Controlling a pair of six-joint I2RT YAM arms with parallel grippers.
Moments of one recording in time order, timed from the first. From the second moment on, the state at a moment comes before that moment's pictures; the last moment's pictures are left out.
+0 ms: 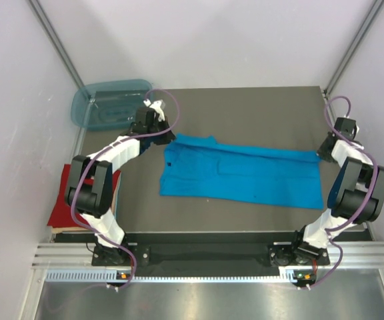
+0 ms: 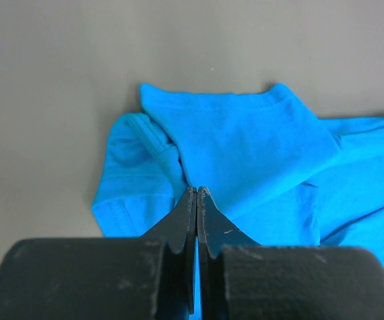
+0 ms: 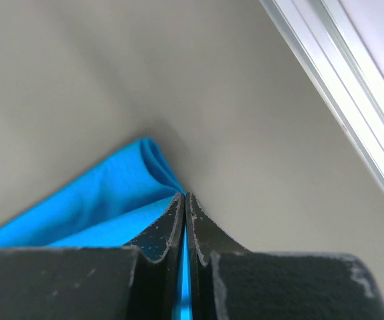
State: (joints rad) left arm -0.26 1.74 1.14 -0.04 0.27 -0.37; right arm -0.37 1.67 1.04 -0.29 0.11 0.26
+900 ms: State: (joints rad) left arm -0.31 1.79 1.33 -0.43 0.13 -0.48; right arm -0.34 1.42 0.97 -0.46 0.06 0.31
